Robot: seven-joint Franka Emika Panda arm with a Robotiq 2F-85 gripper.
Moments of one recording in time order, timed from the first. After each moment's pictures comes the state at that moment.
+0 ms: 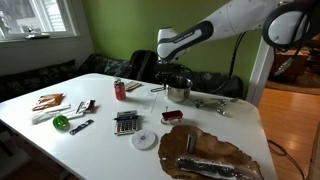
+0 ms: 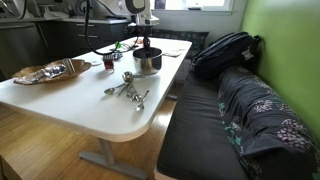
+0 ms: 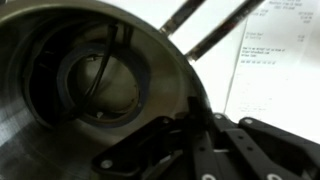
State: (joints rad) arm 0.13 1.18 -0.07 -0.80 0.01 2.09 0.87
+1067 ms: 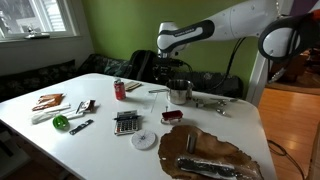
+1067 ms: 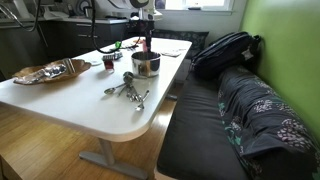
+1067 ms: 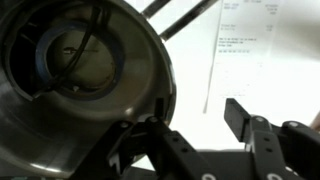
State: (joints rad) arm 0.09 1.28 -0.03 -0.53 0.05 1.95 0.87
